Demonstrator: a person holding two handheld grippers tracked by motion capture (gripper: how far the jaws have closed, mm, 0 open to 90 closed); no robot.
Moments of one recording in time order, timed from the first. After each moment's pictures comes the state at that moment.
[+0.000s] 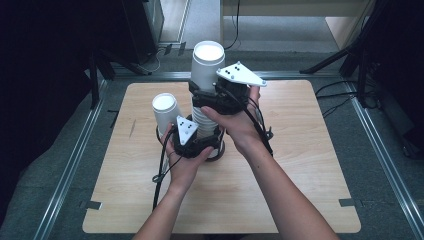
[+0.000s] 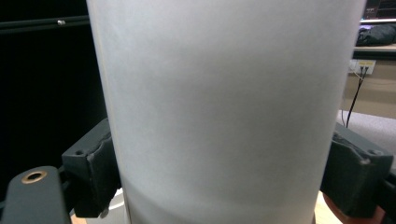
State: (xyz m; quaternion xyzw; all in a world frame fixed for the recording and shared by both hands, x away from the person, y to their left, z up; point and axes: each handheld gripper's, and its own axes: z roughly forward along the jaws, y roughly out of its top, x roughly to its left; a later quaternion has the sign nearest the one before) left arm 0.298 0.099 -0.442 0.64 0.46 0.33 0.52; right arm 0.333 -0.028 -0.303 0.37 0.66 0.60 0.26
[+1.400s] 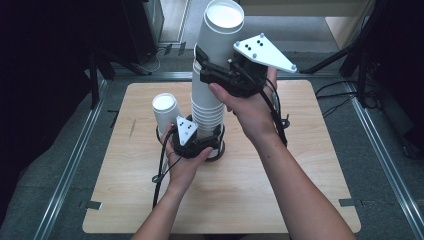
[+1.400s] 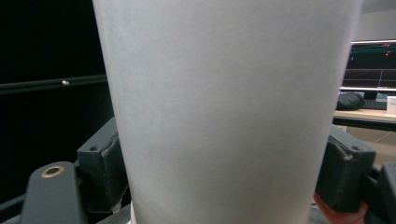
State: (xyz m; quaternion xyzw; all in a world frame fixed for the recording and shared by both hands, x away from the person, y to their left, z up) left arm 0.297 0.100 -0.441 0.64 0.46 0.33 0.52; right arm 0.313 -0.050 -0.236 0.33 0.59 0.66 0.32
